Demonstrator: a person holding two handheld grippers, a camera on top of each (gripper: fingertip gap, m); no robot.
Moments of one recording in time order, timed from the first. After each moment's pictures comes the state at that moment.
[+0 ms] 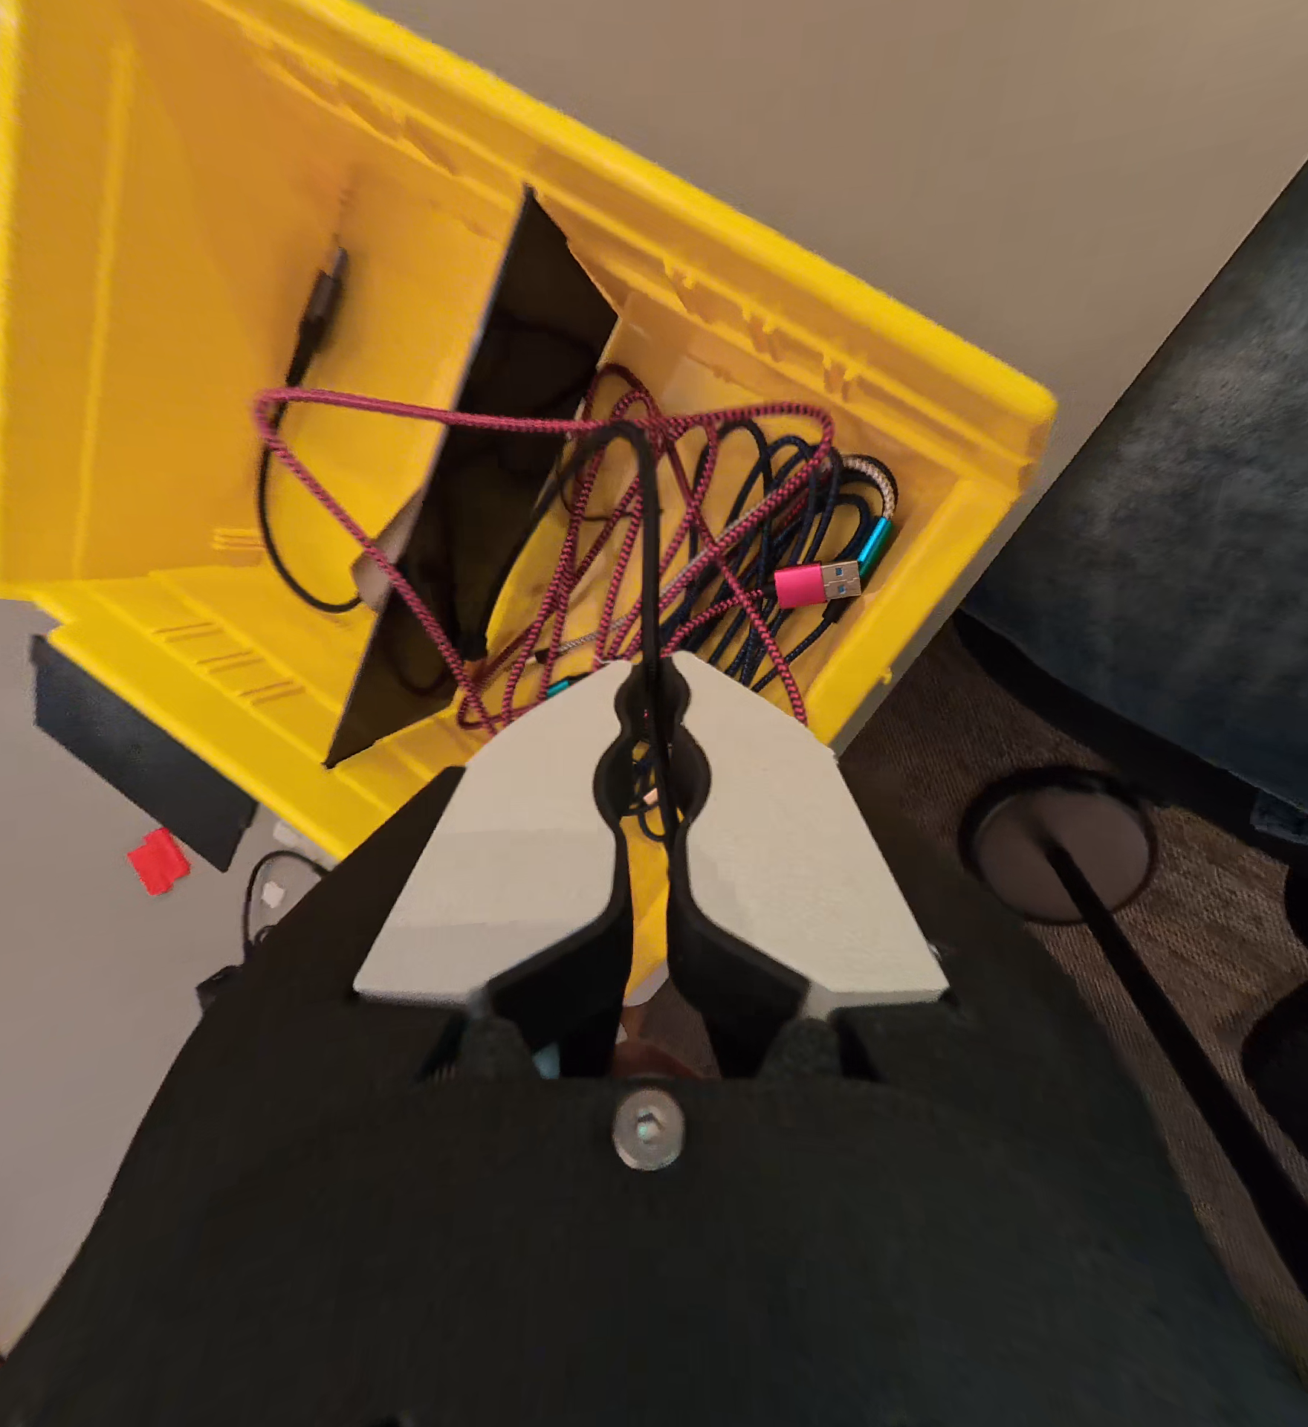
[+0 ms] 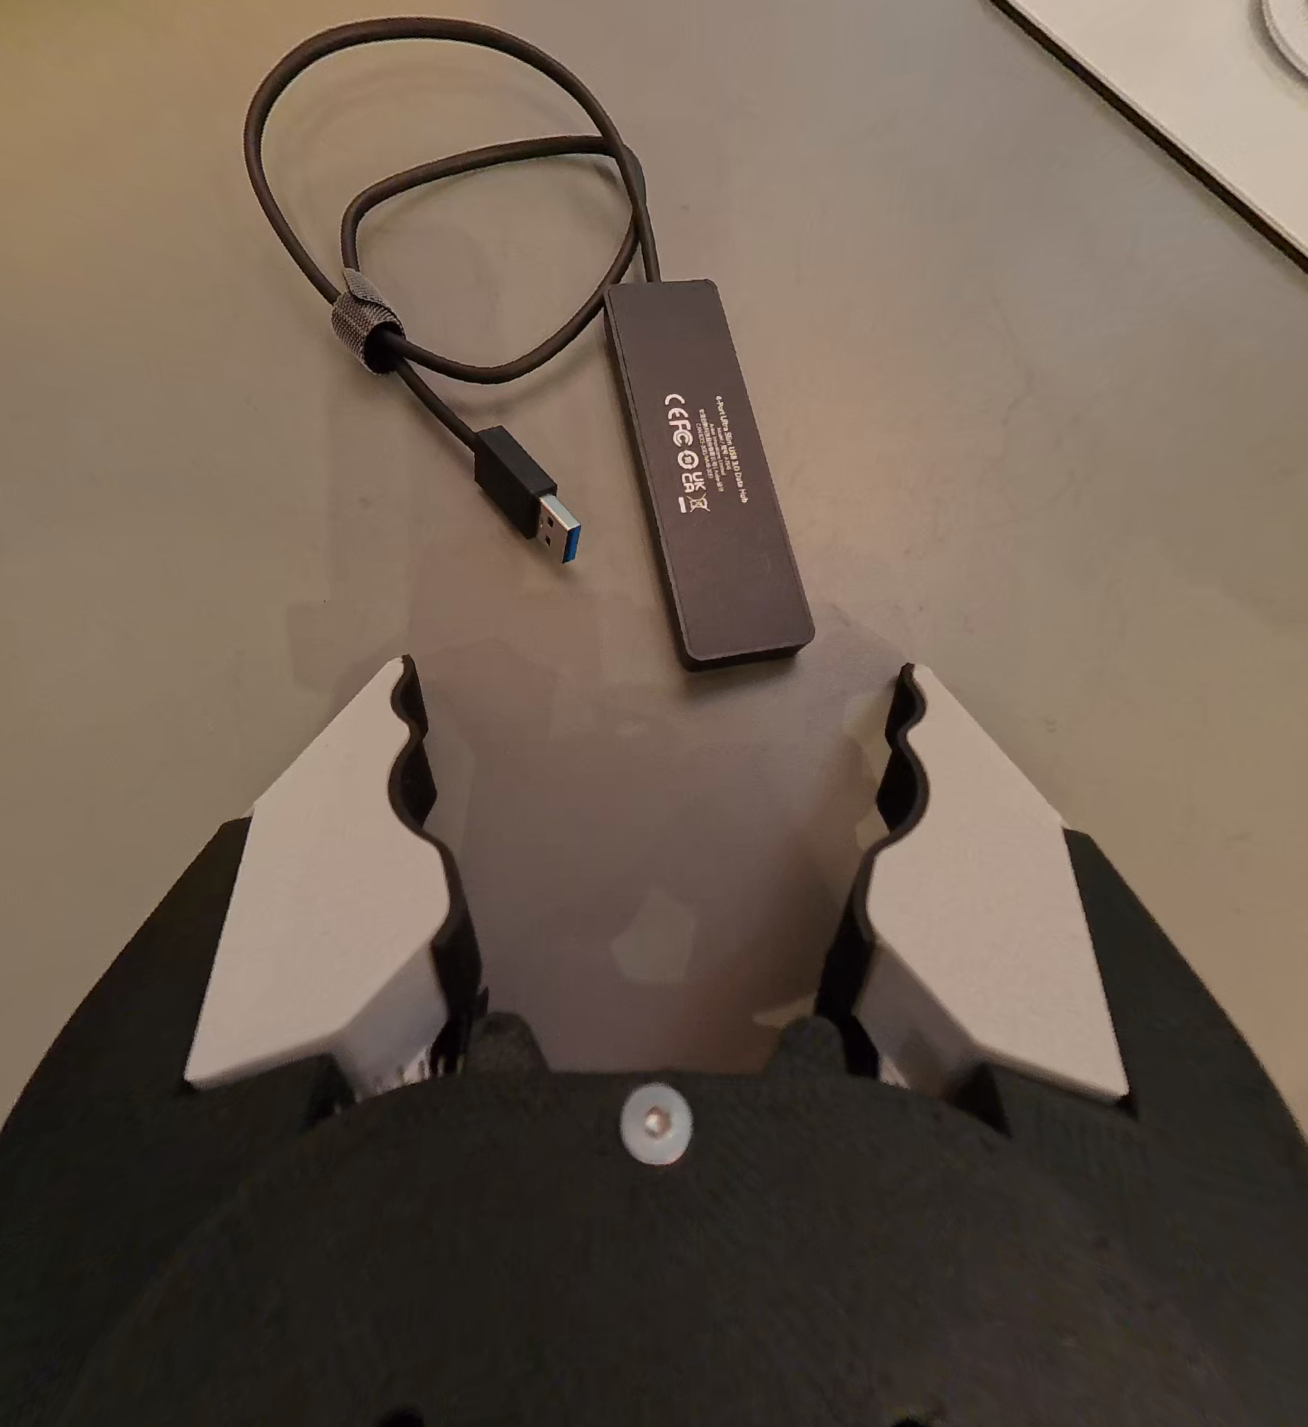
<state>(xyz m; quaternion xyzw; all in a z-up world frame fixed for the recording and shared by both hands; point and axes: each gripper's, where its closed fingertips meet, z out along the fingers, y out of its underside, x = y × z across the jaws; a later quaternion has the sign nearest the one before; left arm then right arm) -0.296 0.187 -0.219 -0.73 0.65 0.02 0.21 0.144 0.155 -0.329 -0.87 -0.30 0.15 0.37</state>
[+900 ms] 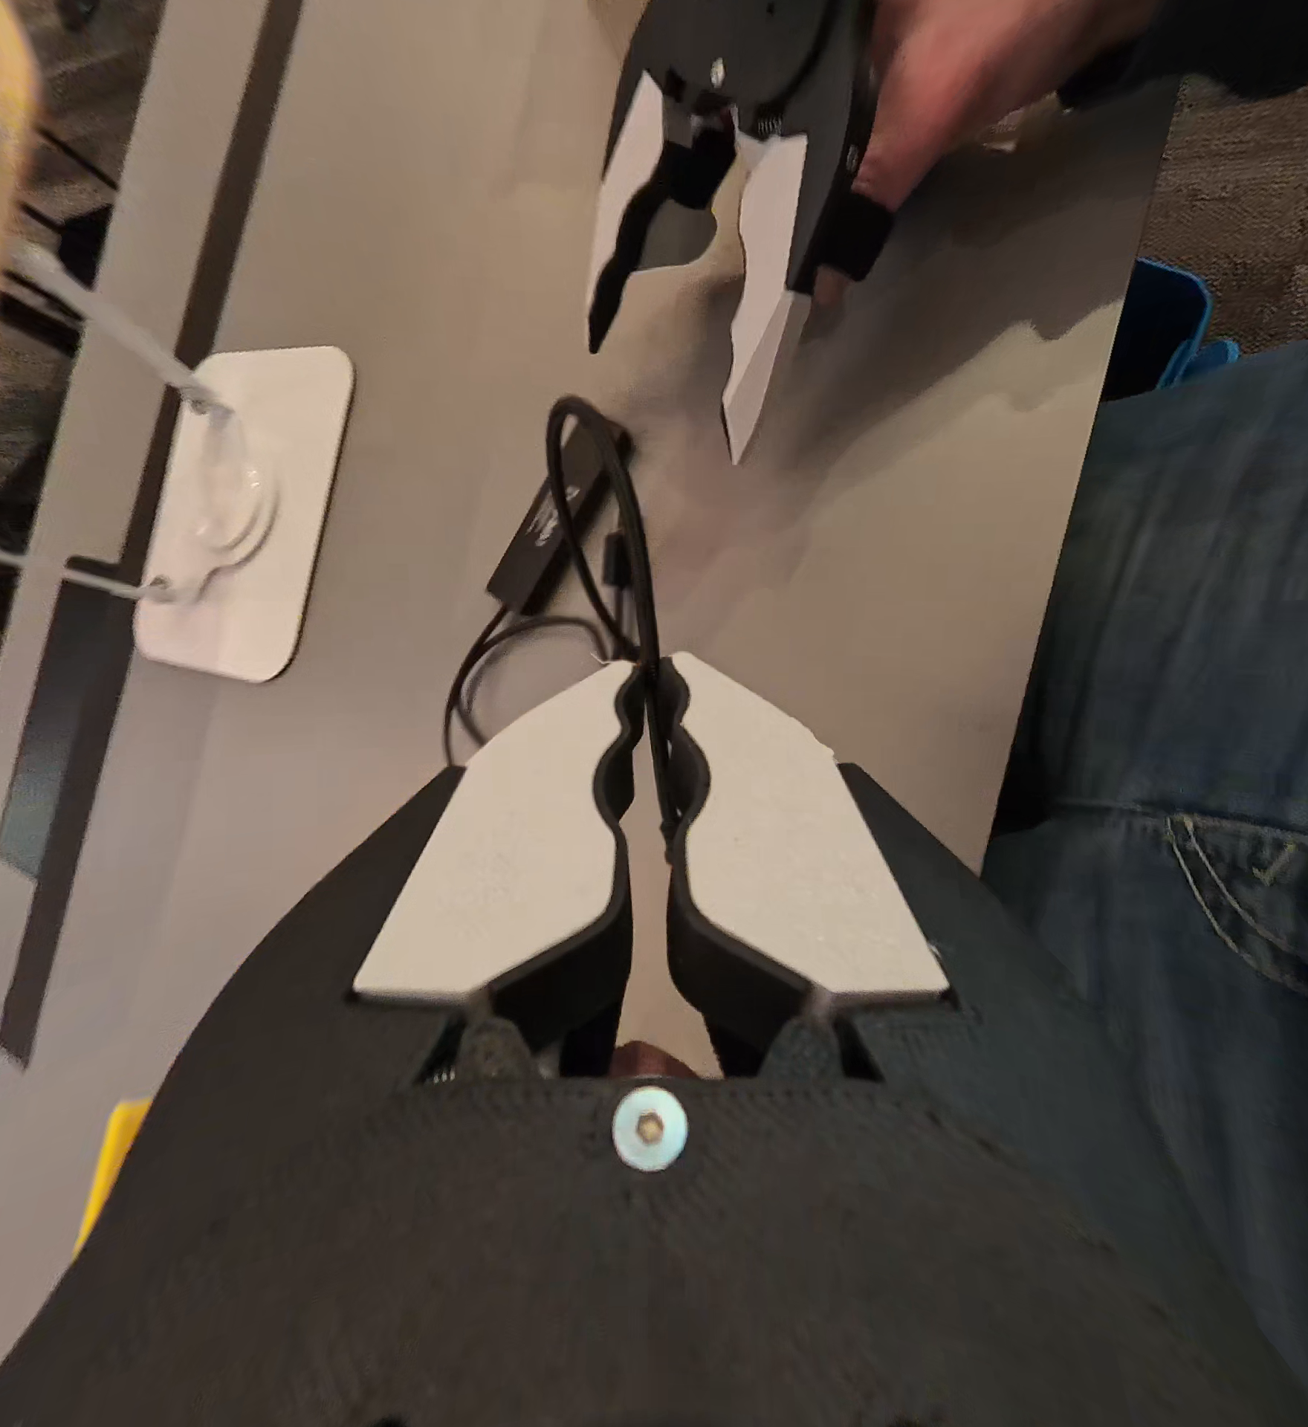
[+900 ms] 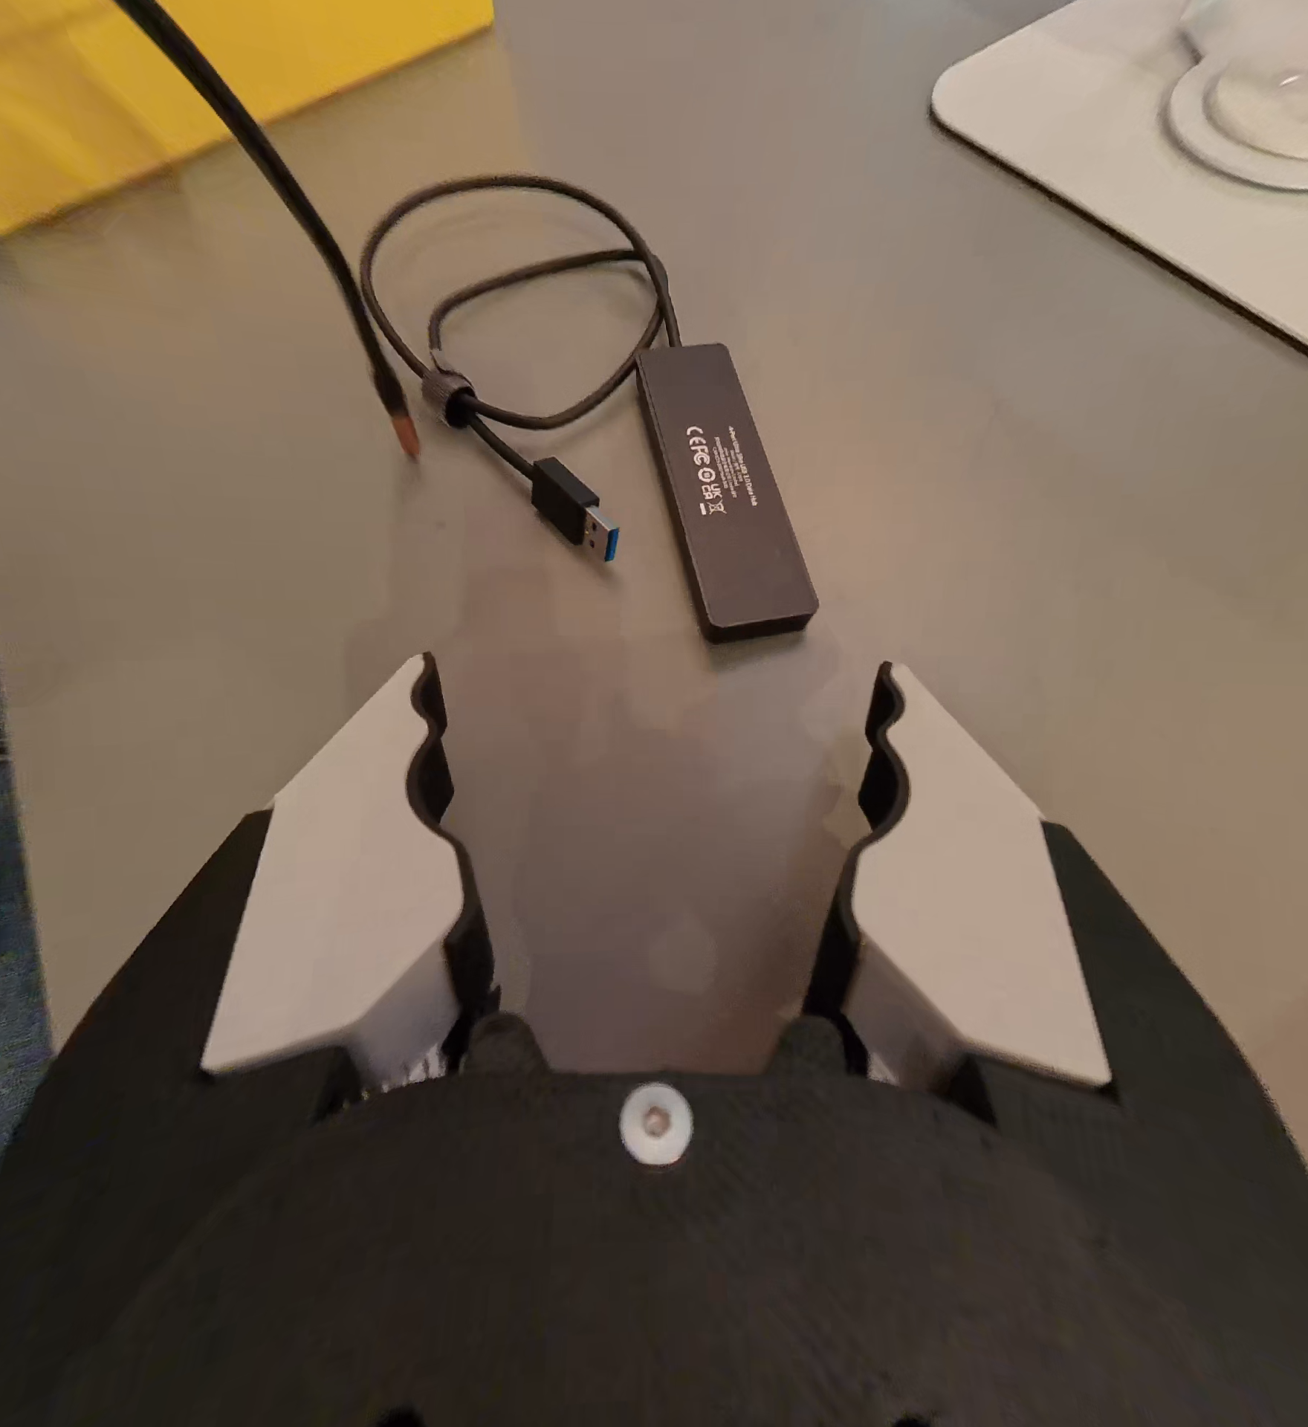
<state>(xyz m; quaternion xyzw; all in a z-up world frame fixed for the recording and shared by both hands) 0.010 0.104 -0.190 -0.58 0.73 -0.13 0.35 0.149 0.137 -0.306 -0.85 -0.28 0.19 0.41</state>
